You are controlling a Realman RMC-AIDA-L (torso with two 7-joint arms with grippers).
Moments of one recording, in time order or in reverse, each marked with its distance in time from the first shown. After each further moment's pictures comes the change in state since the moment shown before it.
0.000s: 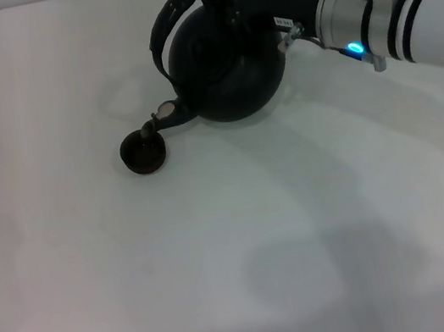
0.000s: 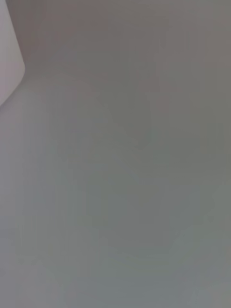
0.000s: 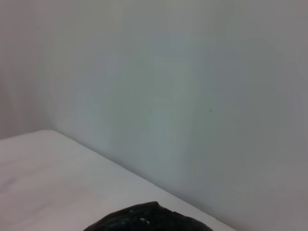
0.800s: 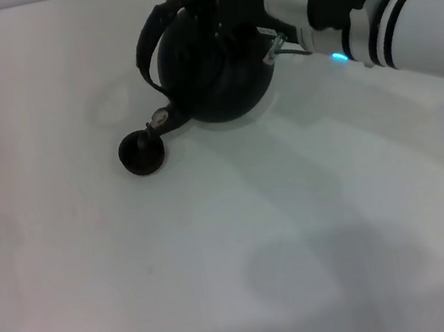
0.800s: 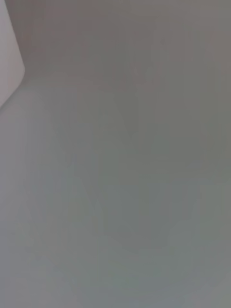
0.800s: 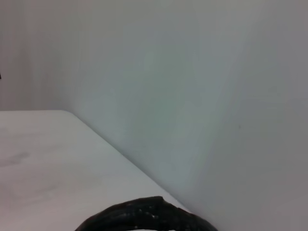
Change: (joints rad) left arm 0.001 0.000 -0.001 0.000 0.000 0.000 0.000; right arm -0.004 0.001 -0.070 -0.078 -0.072 0.082 -0.096
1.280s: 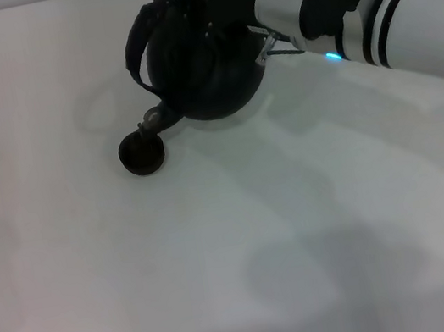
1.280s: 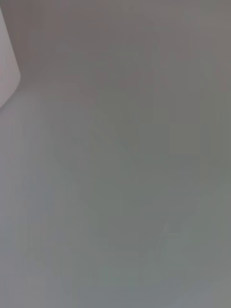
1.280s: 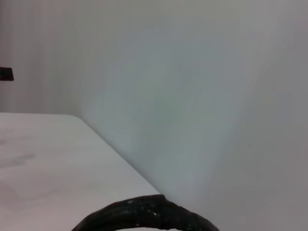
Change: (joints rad) left arm 0.000 0.000 -0.022 -0.001 0.000 0.000 0.000; right arm -0.005 0.000 -0.012 -0.035 -0.001 0.003 -0.055
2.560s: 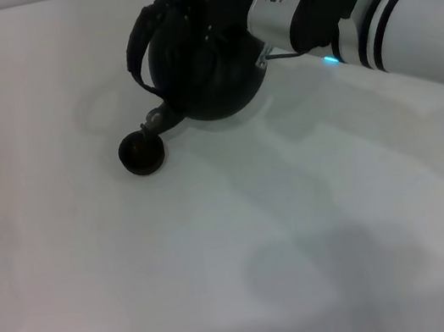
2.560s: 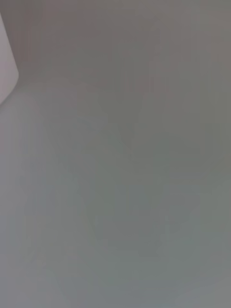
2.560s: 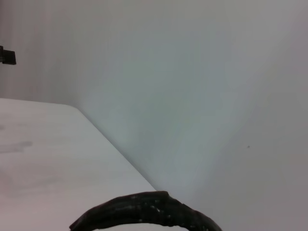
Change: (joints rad) left arm 0.000 0.000 0.000 0.004 0.000 0.000 0.000; right arm -0.002 0.000 -0.030 -0.016 0.002 0.051 -0.053
